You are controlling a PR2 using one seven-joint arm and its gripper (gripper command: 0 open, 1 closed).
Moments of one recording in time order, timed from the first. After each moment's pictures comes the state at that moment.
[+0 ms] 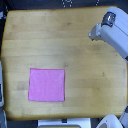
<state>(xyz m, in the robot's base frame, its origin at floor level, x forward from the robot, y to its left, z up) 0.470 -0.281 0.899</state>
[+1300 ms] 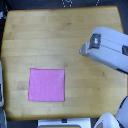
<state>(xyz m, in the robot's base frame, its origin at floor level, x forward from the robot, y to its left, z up) 0.413 -0.216 0.855</state>
